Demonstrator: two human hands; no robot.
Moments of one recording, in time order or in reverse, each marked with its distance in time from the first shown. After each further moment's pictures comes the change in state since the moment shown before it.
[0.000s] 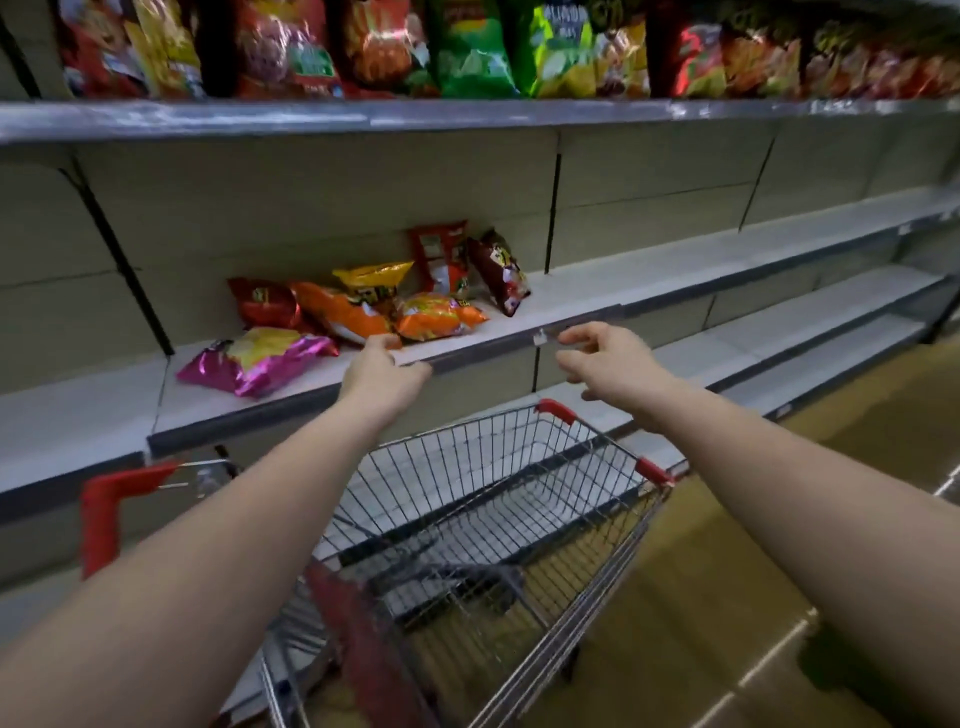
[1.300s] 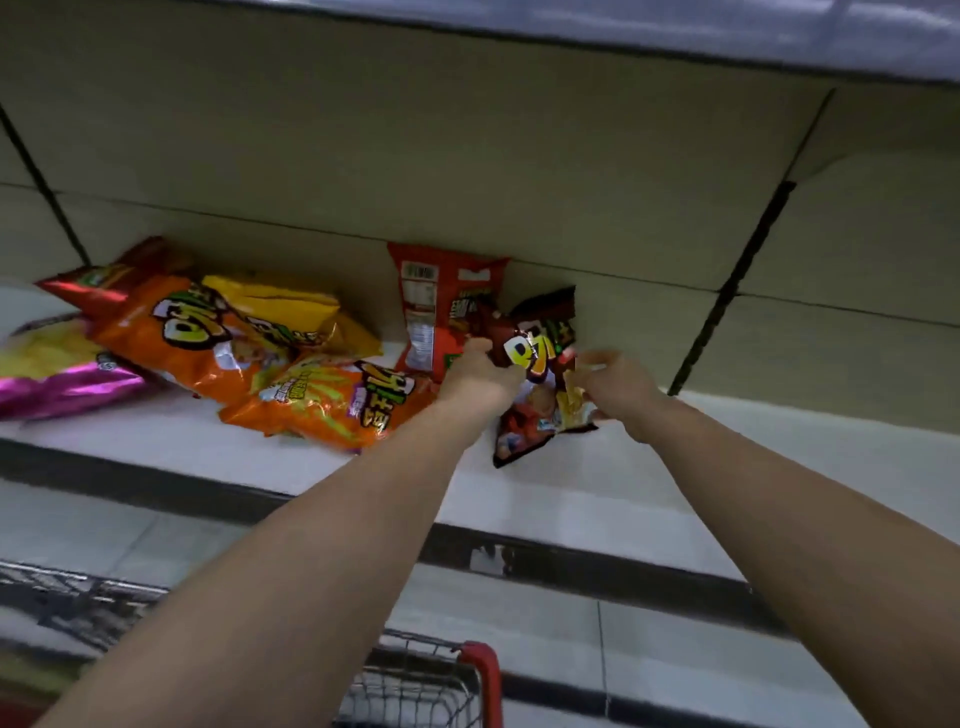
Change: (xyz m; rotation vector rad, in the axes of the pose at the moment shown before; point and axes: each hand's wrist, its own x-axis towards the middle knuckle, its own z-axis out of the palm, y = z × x) left_hand 0.418 0.105 0.287 -0.200 0.340 -0.384; right_hand 0.582 0.118 0.028 -0.009 -0.494 -0.126
